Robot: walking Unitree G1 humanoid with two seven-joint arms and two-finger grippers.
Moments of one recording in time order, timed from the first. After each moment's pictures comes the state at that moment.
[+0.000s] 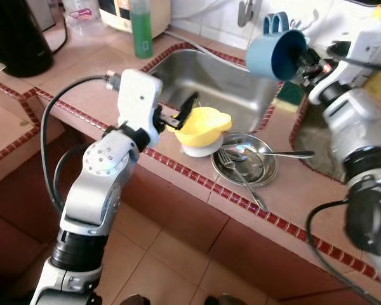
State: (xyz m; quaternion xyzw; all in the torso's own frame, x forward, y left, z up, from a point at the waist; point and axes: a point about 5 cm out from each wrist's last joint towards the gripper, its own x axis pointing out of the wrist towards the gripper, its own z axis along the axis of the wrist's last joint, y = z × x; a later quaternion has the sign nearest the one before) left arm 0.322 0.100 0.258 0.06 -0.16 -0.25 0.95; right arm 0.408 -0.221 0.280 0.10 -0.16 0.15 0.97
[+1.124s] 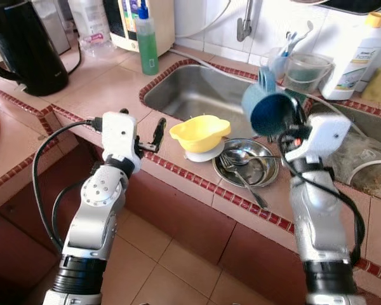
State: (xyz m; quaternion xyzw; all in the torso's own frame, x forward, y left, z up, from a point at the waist) left arm 0.321 0.136 0.194 0.05 -0.12 -0.11 0.99; right arm 0.316 -0.167 0.200 0.00 -0.22 0.02 0.97
